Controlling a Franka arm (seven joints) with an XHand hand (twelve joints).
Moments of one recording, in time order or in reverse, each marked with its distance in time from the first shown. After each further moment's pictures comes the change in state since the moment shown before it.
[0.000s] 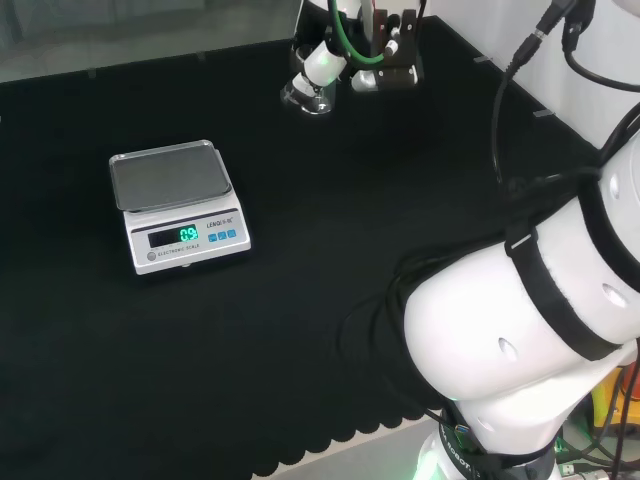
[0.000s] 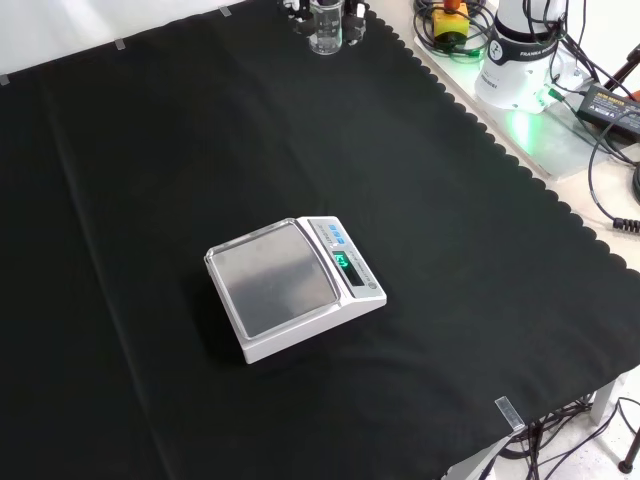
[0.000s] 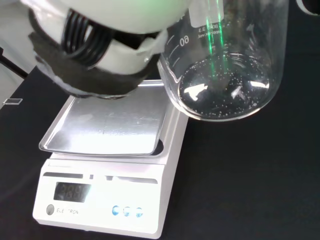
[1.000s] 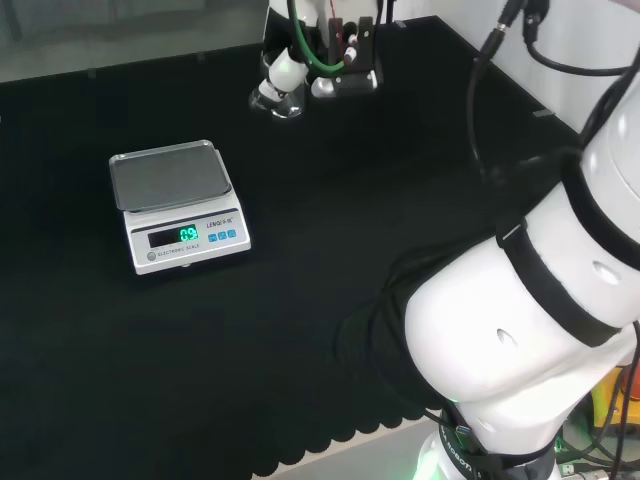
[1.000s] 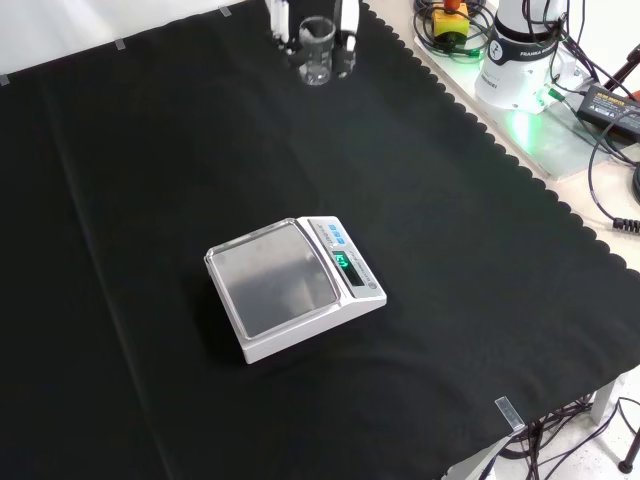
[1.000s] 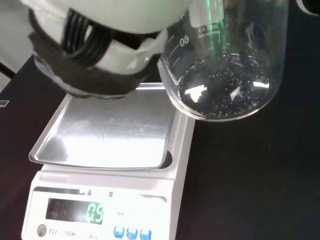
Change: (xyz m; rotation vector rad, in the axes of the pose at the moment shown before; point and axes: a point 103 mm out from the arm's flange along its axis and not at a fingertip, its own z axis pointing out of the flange) arm 0.027 0.045 0.025 -0.001 -0.030 0.025
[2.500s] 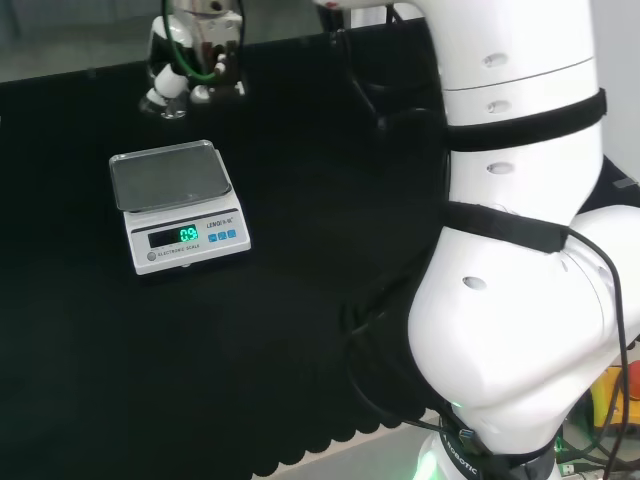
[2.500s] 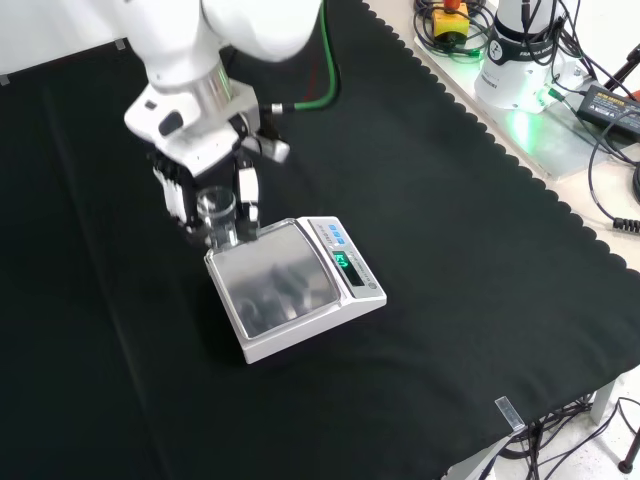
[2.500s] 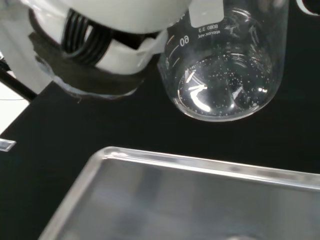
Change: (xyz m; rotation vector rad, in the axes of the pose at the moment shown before) arm 0.084 0.247 0.100 -0.022 0.041 -0.173
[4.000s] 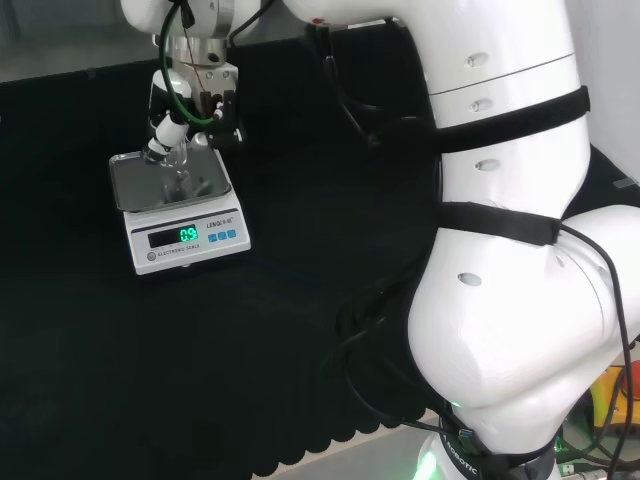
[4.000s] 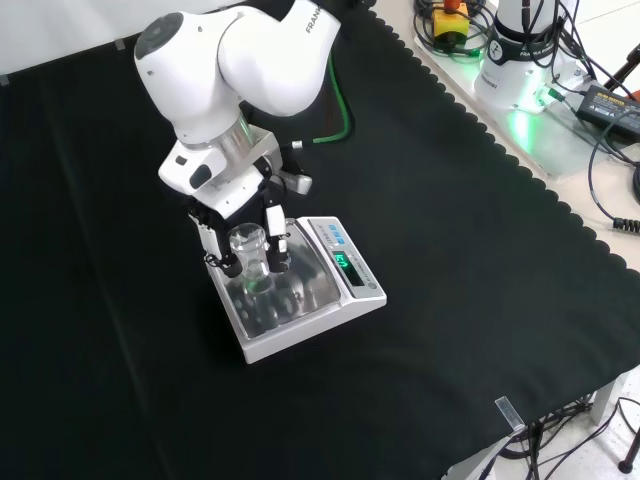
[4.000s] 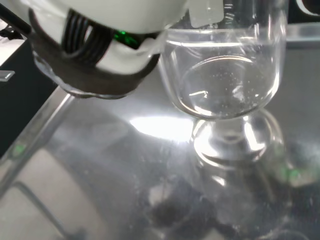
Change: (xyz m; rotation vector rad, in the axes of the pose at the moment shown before) arm -0.004 -0.022 0.076 0.095 0.049 0.006
